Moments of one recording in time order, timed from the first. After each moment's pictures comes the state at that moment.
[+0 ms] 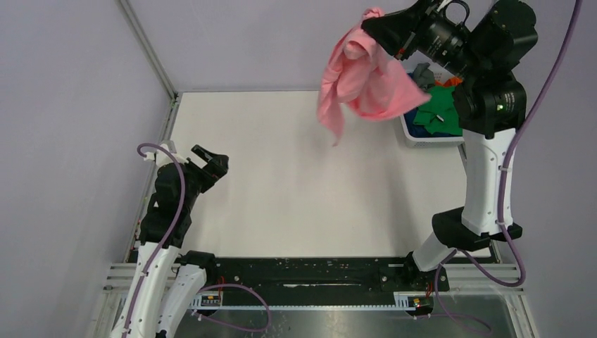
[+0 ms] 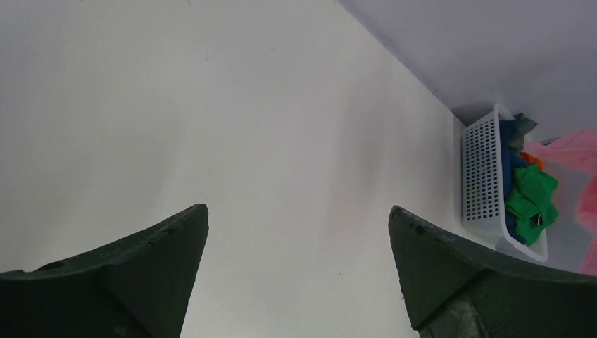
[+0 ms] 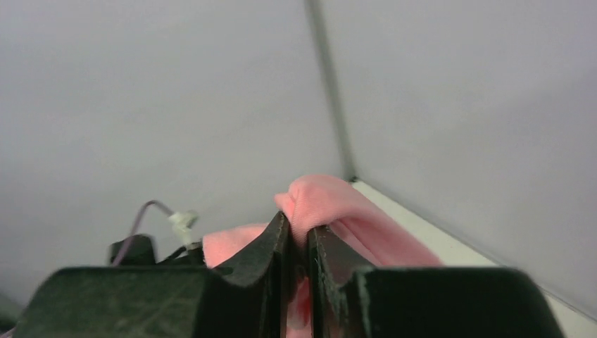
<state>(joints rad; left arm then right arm) -0.13 0.61 0.74 -0.50 -0.10 -0.75 0.25 1.65 2.53 -0.64 -0.58 0.40</state>
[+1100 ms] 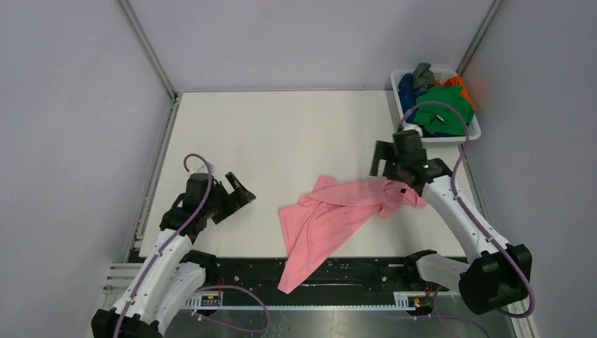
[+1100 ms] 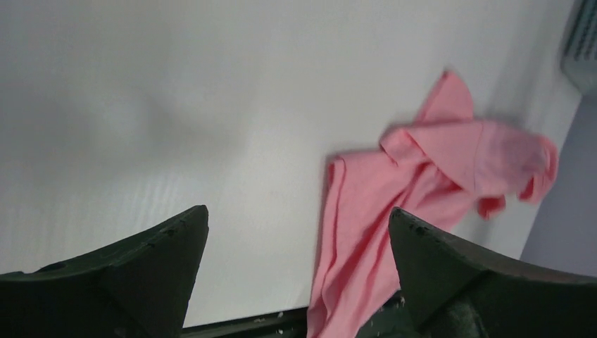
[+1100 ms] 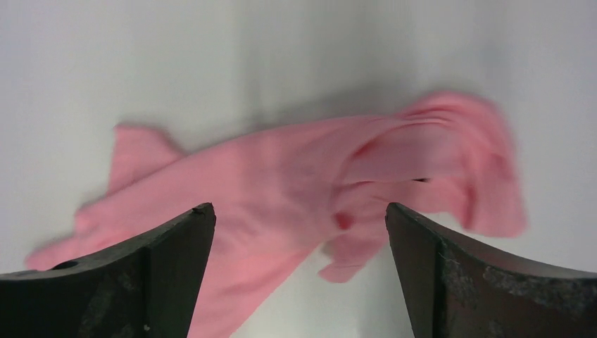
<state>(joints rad) -0.19 0.70 0.53 -0.62 0.12 -0.79 0.21 1.16 0.95 -0.67 0.21 0.41</state>
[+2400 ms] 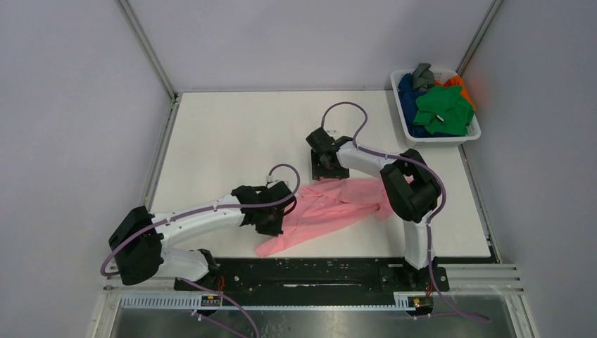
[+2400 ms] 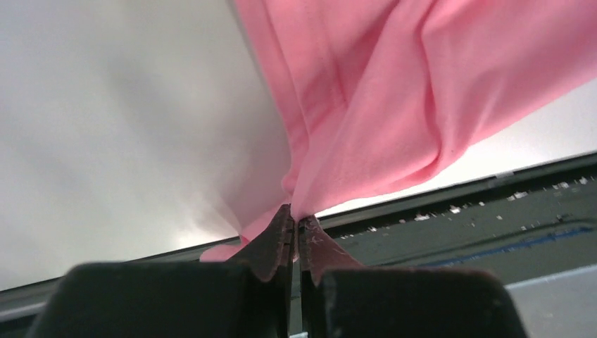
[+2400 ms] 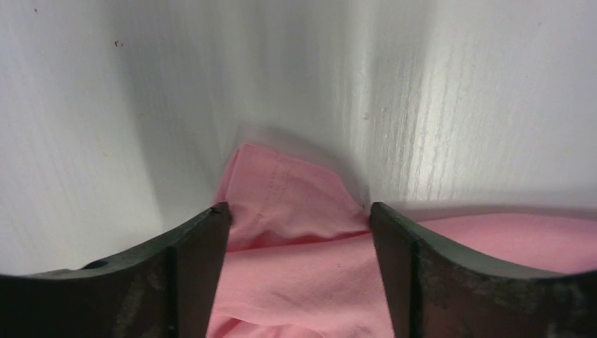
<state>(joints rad) -0.99 1.31 0.82 -0.78 -0.07 -0.81 0.66 2.00 1.38 -0.61 0.28 0.58</state>
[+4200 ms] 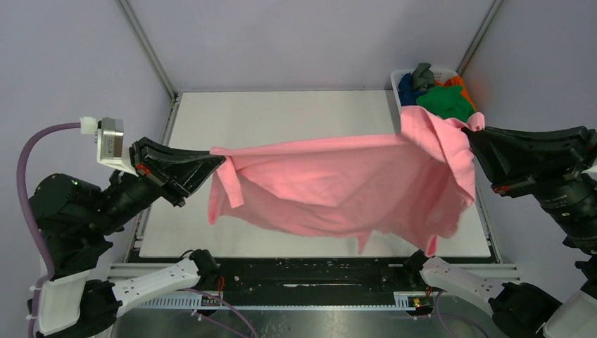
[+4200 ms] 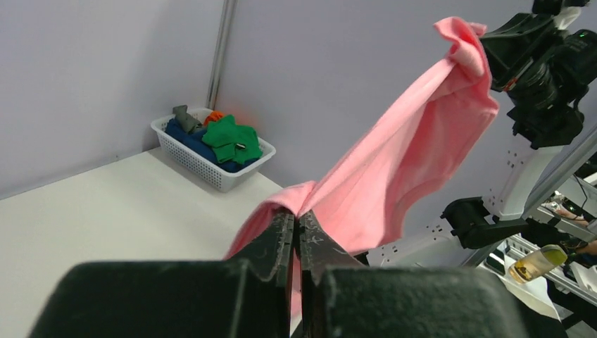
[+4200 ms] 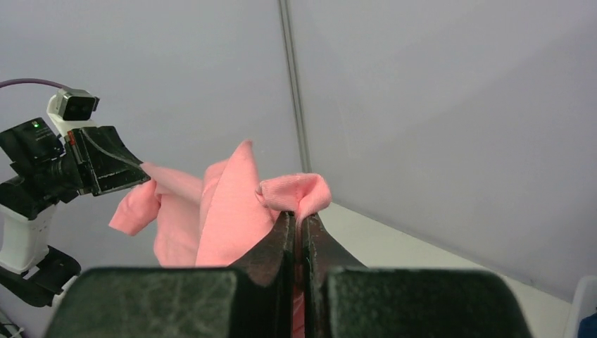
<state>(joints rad) -0.92 0.71 1.59 -0.62 0.04 -0.36 0.67 0.89 2.09 -0.84 -0.07 0.18</state>
